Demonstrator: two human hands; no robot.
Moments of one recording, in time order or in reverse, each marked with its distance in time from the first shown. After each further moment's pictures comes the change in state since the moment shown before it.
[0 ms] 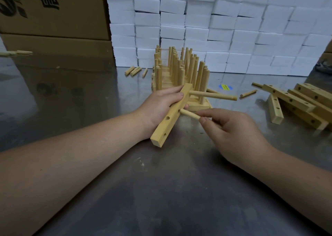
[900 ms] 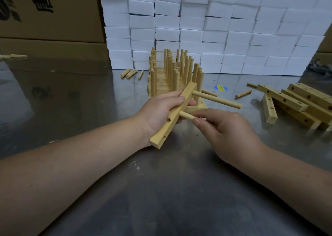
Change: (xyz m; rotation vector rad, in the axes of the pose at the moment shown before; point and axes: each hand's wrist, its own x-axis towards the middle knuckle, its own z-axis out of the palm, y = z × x) left_hand -0.007 0.000 0.011 -0.040 -0.096 -0.018; right_hand 0.002 0.004 0.001 -0.019 0.046 -0.070
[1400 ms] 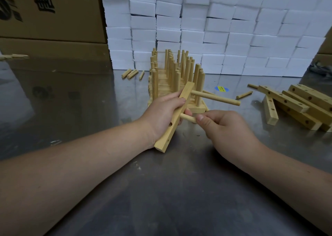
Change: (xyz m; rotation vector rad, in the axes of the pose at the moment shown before) left_hand 0.001 -0.003 0.004 0.062 0.071 0.038; right_hand 0.006 -0.005 0.003 0.283 -0.045 0.276
